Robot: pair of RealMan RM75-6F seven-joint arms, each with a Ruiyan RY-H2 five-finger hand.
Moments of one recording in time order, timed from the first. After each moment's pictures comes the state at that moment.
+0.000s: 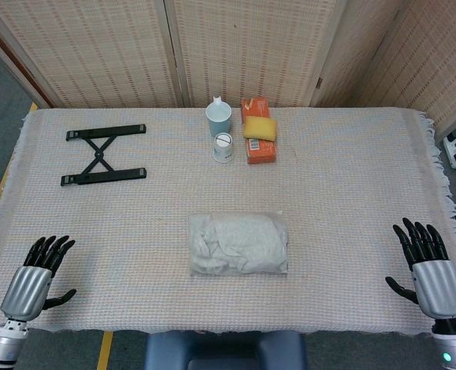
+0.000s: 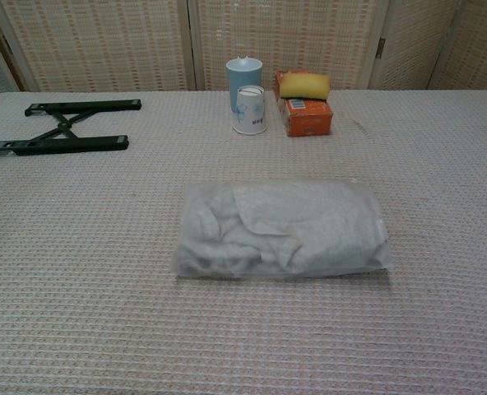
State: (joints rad) left arm -0.14 -1.25 0.03 -1.49 1.63 1.49 0.02; right arm 0.03 -1.20 0.04 -1.54 -1.64 1.62 -0.12
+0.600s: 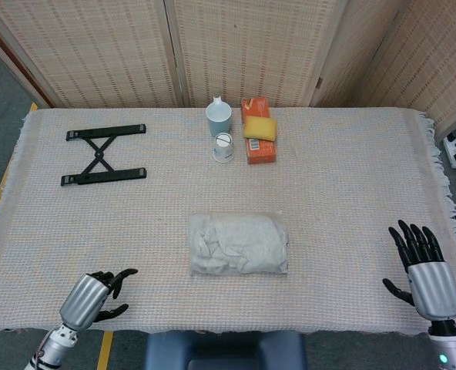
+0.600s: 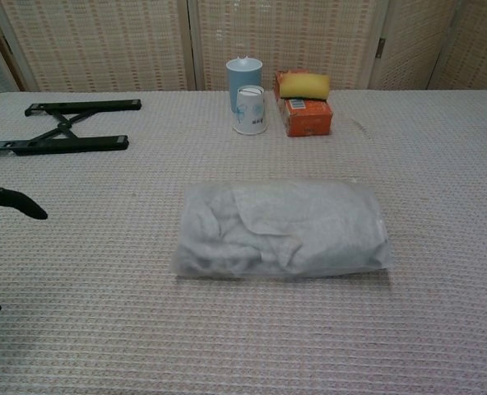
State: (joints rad) left arm -0.21 -1.50 0.08 -1.33 1.89 1.53 -0.02; right arm 0.03 -1.21 0.03 -1.55 -1.65 1.60 -0.16
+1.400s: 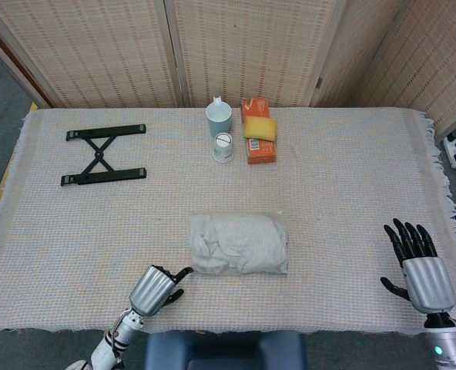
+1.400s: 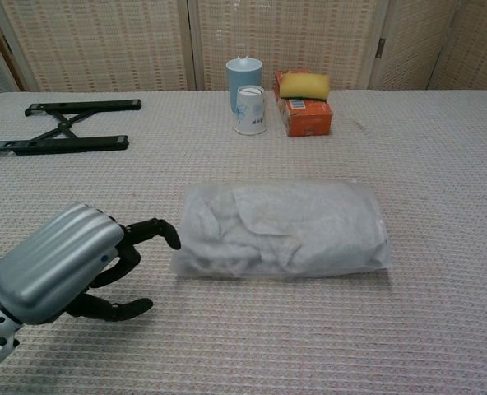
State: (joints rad) left arm -0.35 -1.96 0.01 -0.94 1.90 1.50 0.14; right arm 0.06 -1.20 0.03 -1.57 -1.59 1.52 -0.17
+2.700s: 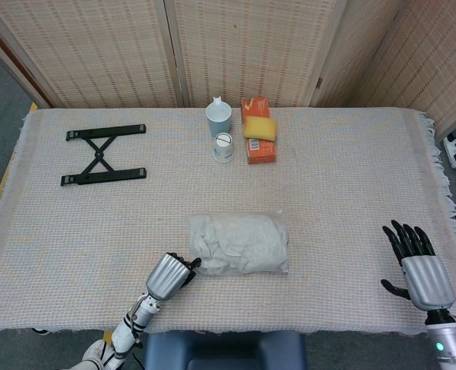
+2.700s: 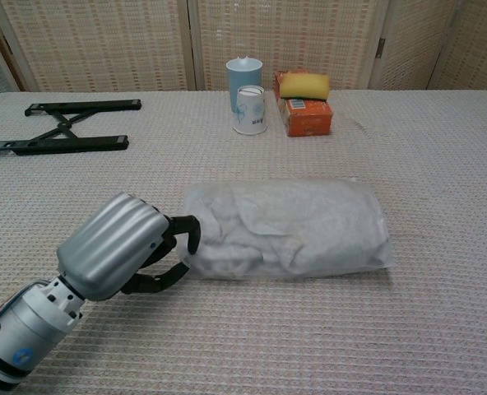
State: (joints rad) left arm -0.48 -2.24 0.03 -0.41 1.79 1.58 -0.05; right arm 0.08 -1.16 0.02 -1.61 -1.54 1.44 -0.16
